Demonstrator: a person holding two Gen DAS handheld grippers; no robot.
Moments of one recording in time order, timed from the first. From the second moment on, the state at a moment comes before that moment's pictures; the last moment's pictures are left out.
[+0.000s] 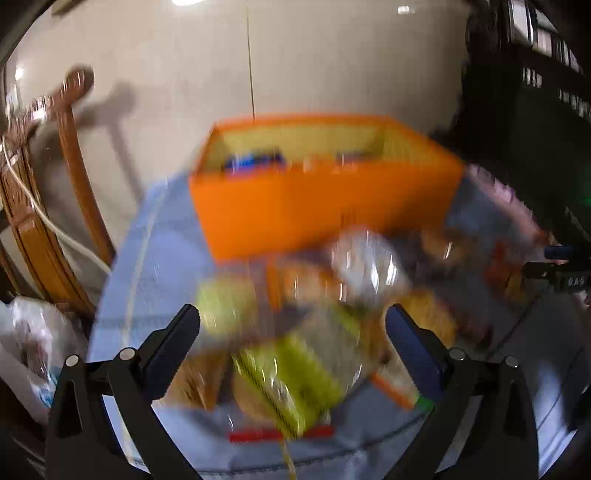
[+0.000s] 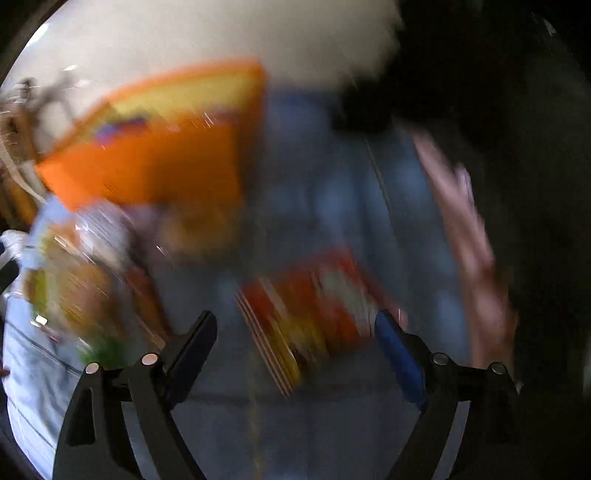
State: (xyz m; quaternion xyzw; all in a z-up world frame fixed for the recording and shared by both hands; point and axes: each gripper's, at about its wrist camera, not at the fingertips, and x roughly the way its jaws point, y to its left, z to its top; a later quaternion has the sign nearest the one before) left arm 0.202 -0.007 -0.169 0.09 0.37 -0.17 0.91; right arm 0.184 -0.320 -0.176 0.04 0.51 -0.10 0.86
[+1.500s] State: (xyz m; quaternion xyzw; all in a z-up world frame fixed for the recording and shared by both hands) left arm 0.192 -0.011 -0.080 -0.03 0.25 -0.23 0.94; right arm 0.203 -0.229 -0.040 -0.05 0.39 0.04 0.92
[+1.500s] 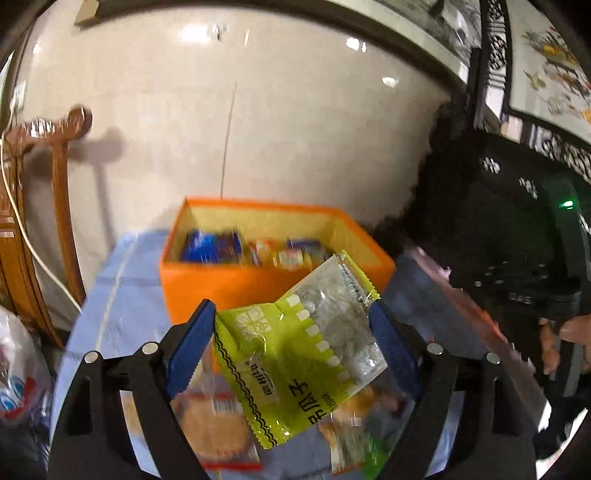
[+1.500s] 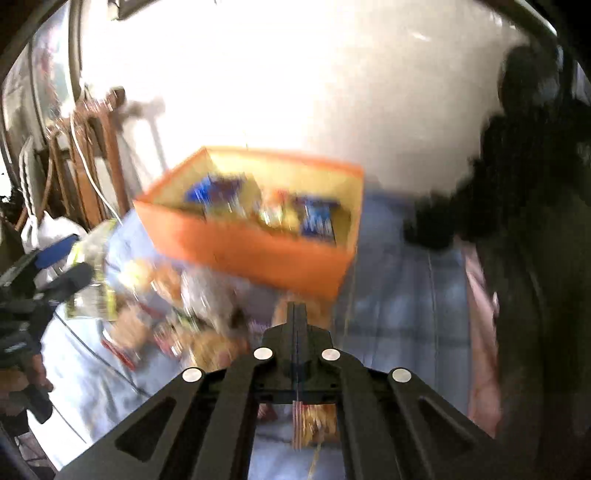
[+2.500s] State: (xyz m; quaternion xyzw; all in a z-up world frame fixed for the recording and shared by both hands) left arm 0.216 -0.006 -0.070 -0.01 0.27 -0.20 0.94; right arm 0.226 -0.274 -0.189 -0.03 0.54 0.03 0.84
